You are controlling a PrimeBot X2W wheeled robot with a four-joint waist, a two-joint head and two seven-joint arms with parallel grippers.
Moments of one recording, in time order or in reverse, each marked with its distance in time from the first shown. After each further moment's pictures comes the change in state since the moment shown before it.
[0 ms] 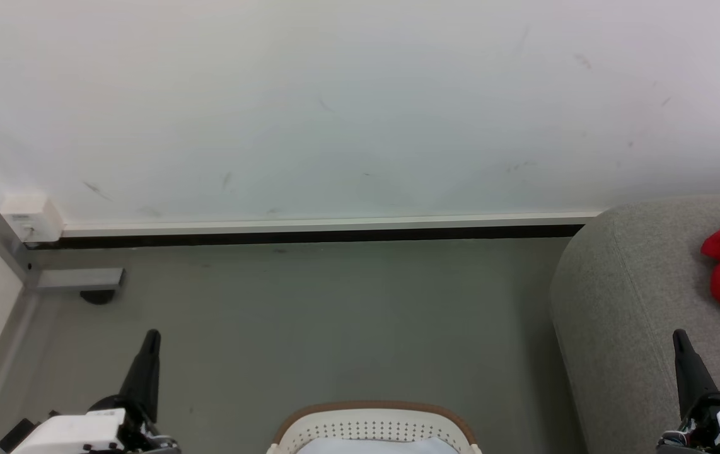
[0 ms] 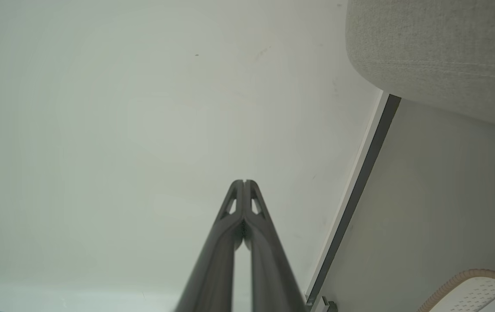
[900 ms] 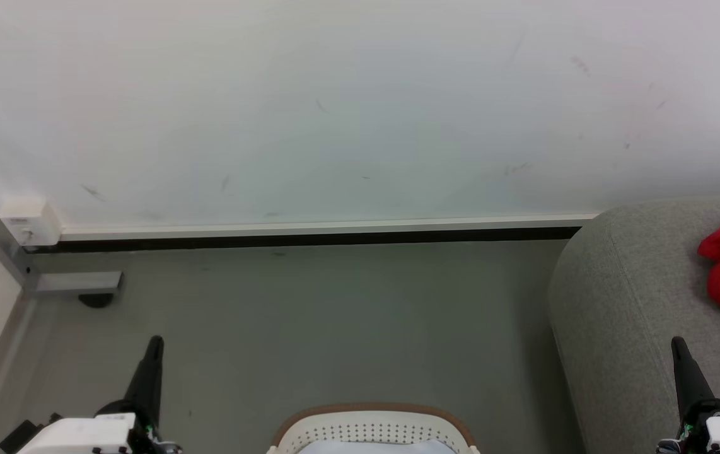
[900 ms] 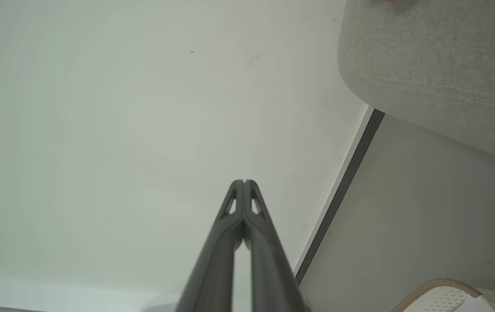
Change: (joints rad) left arm 0.011 0.001 -0.015 0.009 0.094 0.000 -0.026; right arm 0.016 0.005 0.001 0.006 -0.116 0.000 -0.023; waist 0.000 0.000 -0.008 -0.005
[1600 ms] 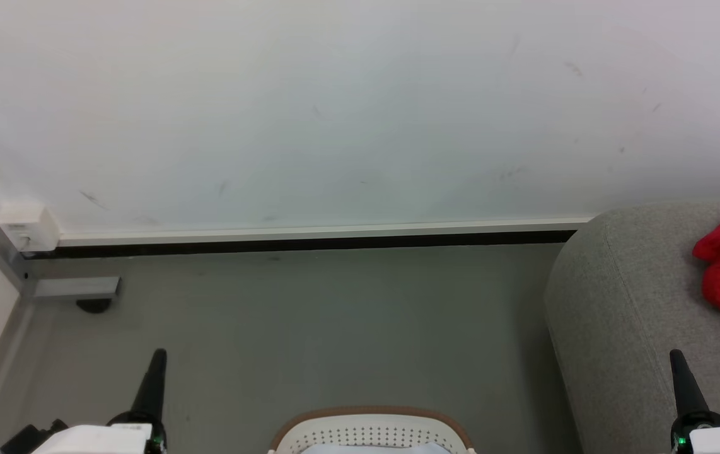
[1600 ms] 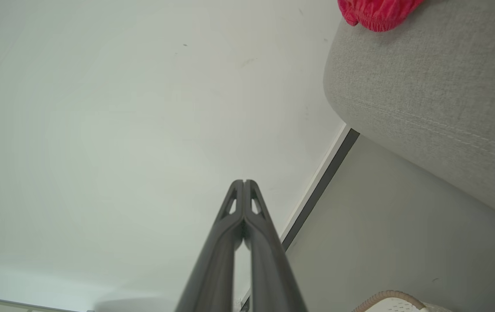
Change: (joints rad) left arm 0.017 0.002 -0.019 0.016 0.145 0.000 -0.040; right arm 0.022 0.007 0.005 0.010 -0.168 0.000 -0.038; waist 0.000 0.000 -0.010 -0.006
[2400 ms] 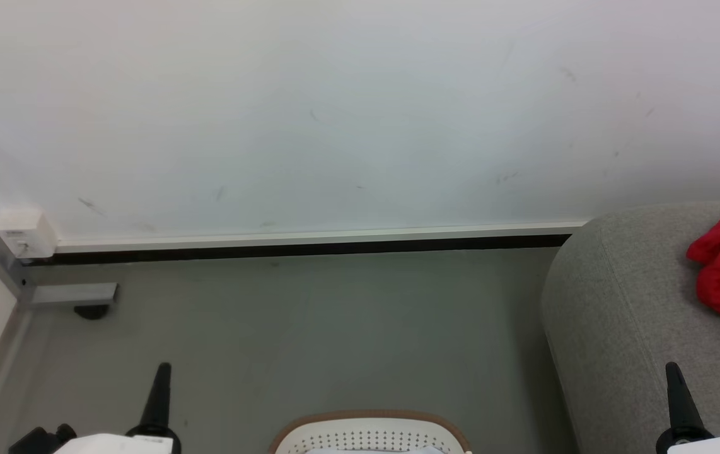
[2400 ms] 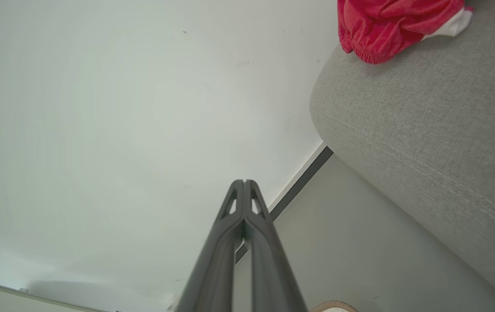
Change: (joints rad) left arm 0.024 0.002 -0.029 0.017 0.207 0.000 -0.057; right arm 0.025 0.008 0.011 0.012 -0.233 0.000 -0.053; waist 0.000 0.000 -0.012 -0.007
